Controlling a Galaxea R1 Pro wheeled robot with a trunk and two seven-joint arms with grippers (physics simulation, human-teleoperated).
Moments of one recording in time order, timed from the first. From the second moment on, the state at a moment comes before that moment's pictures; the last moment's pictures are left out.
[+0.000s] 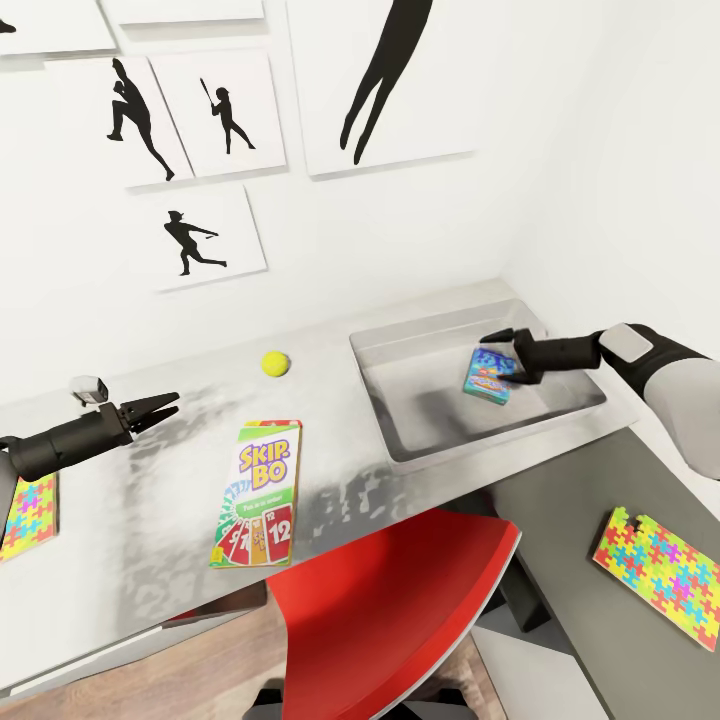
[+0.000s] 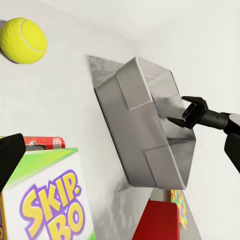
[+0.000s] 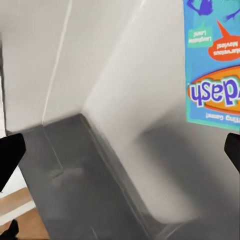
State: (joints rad) left arm -0.68 0.40 0.37 -1.29 0.53 1.04 -1.04; right arm -1.60 -0.32 -0.13 -0.02 -0.49 1.04 0.48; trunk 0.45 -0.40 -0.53
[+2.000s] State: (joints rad) left arm -0.68 0.40 0.37 -1.29 0.53 1.04 -1.04; right arm -1.52 -0.32 -0.28 -0.13 -0.49 1.04 0.62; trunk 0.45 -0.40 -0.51
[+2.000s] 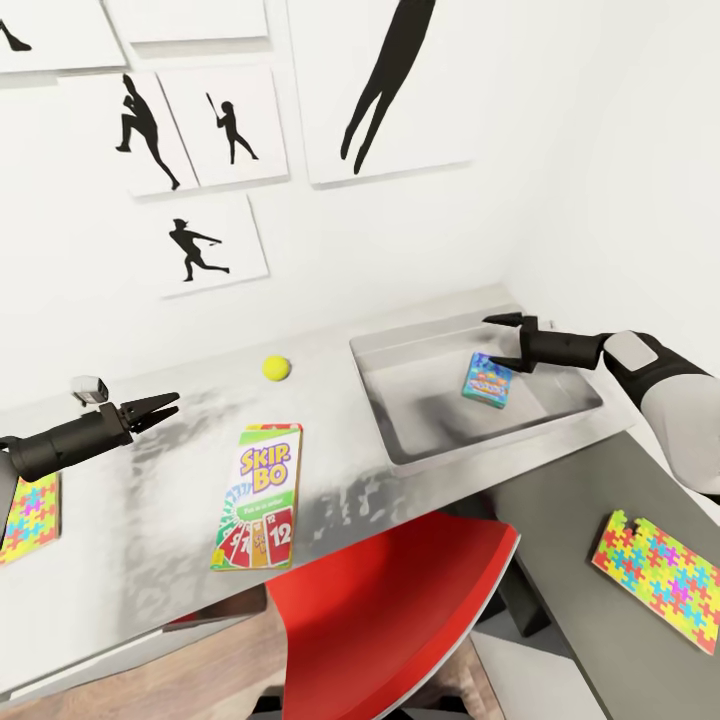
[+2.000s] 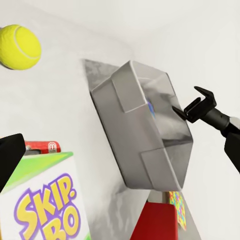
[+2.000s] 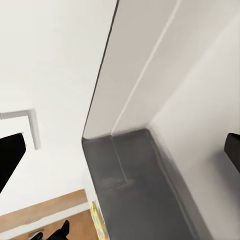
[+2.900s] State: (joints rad) left arm -0.68 0.40 0.37 -1.29 0.53 1.04 -1.04; right arm -1.52 -0.30 -0.28 -0.14 -0.49 1.04 0.62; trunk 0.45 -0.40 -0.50
